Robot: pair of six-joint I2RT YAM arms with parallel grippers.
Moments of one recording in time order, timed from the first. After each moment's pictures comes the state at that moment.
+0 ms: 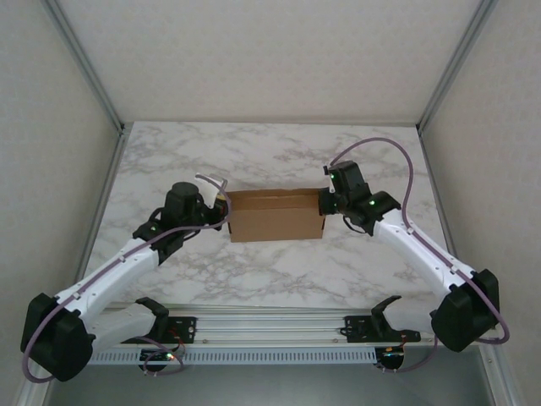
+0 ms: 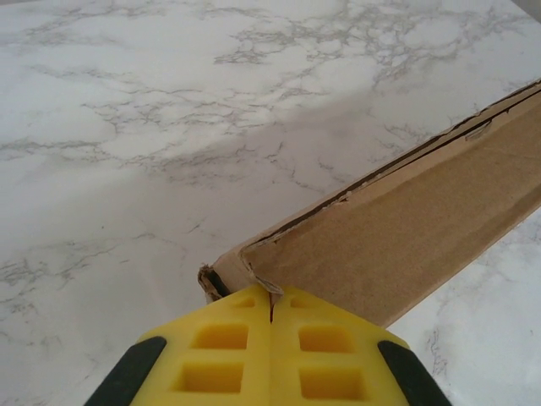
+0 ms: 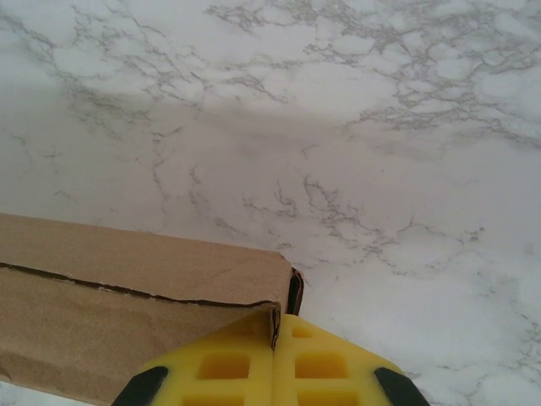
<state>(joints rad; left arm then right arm) -0.46 1.06 0.70 -0.16 0.11 -0.11 0.56 1.24 1.02 -0.60 0.14 0.27</state>
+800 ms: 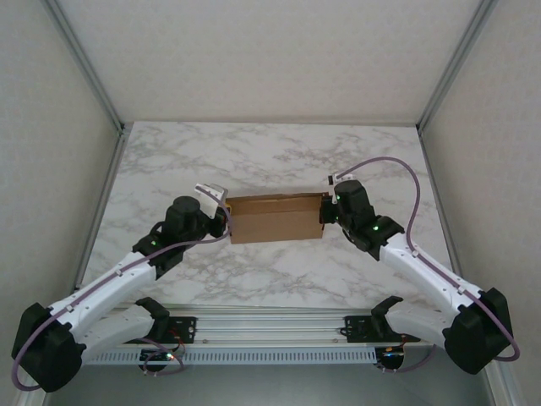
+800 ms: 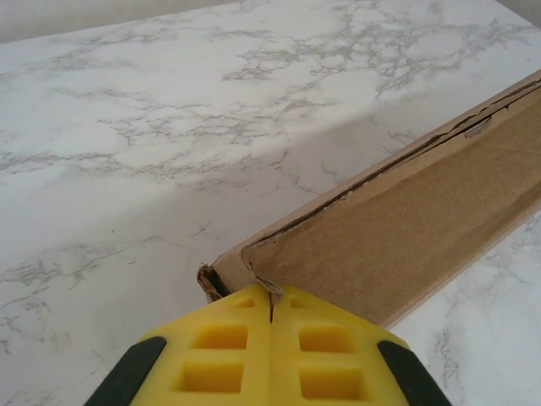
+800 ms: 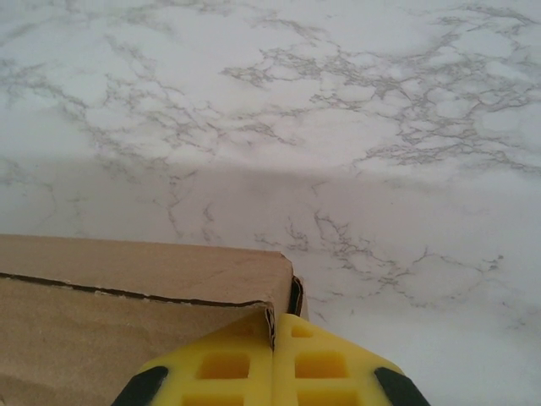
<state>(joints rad) -0.55 0.97 0.59 -0.08 -0.01 -0.11 0.60 1.09 0.77 -0.31 0.19 0.32</state>
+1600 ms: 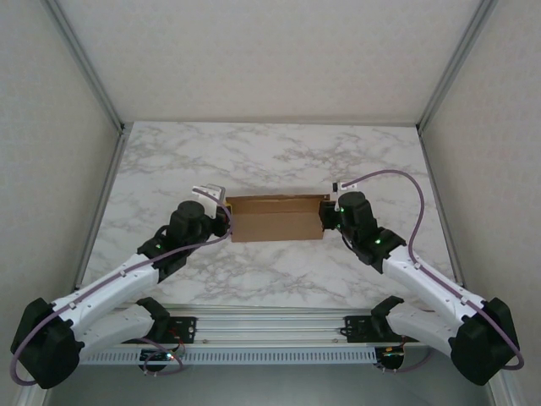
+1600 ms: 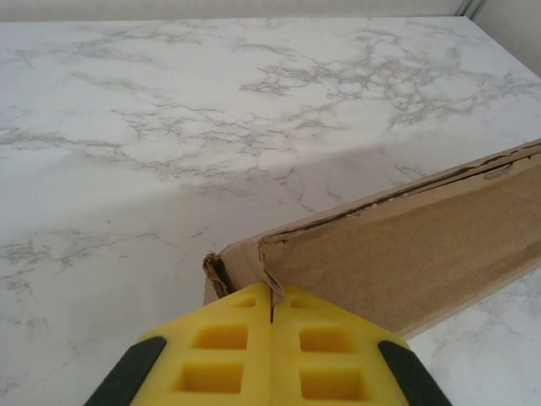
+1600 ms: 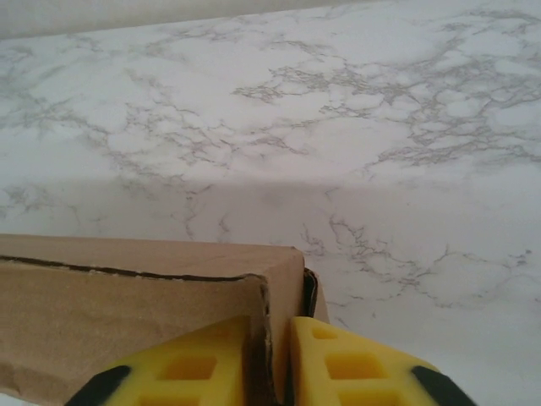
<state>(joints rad) -0.60 0.99 0.56 0.00 -0.13 -0.26 0.61 1.01 0.64 -0.18 0.19 0.37</state>
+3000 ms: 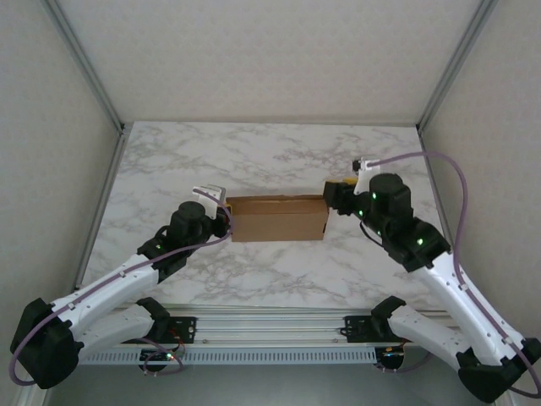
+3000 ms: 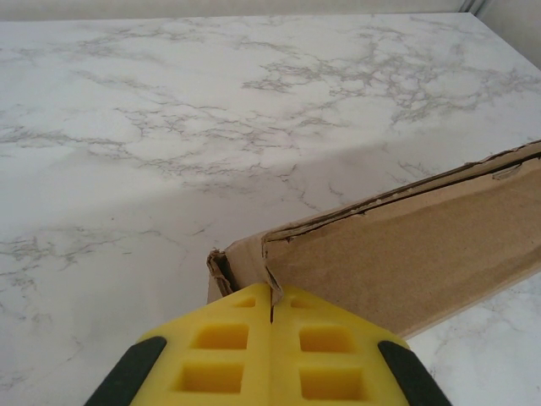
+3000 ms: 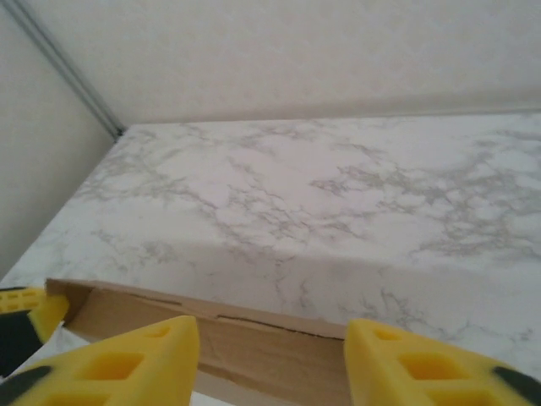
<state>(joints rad) -0.61 0.98 0.56 -0.02 -0.14 -0.26 0.59 0.92 1.10 -0.60 0.11 0.38</state>
